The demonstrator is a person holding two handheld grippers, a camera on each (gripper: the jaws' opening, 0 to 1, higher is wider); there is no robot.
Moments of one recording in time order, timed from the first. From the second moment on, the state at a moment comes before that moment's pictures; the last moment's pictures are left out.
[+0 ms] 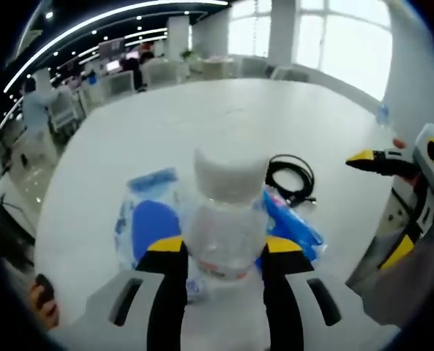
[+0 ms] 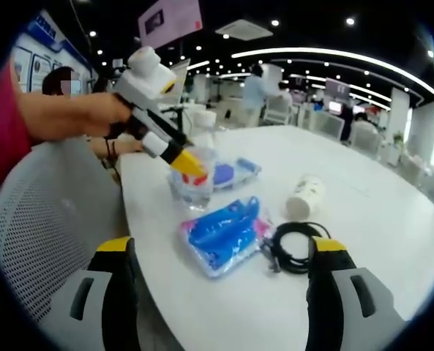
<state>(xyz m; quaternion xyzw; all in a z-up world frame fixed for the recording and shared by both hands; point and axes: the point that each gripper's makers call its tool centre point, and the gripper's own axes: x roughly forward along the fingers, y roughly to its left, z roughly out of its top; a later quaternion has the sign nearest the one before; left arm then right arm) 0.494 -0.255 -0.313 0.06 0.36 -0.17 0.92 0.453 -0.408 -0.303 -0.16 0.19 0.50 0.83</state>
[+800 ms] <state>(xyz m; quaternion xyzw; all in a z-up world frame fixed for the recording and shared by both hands) 0.495 -0.253 -0.315 0.06 0.33 -0.29 0.90 0.468 -0.382 -0.247 -0.13 0.14 0.56 0.81</state>
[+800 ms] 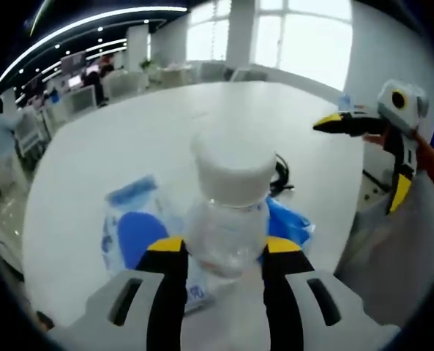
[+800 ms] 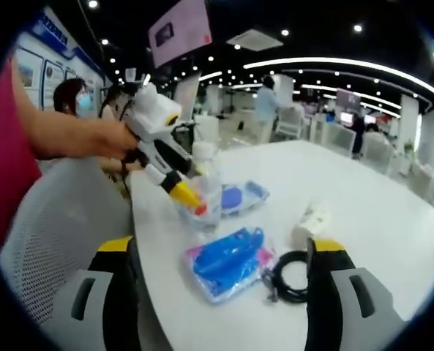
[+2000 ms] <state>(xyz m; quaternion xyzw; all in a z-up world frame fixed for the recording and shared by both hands) 0.508 -0.268 -0.312 0.07 0.24 -0.49 0.84 0.507 -0.261 -0.265 -0.09 0.11 0.70 0.70</state>
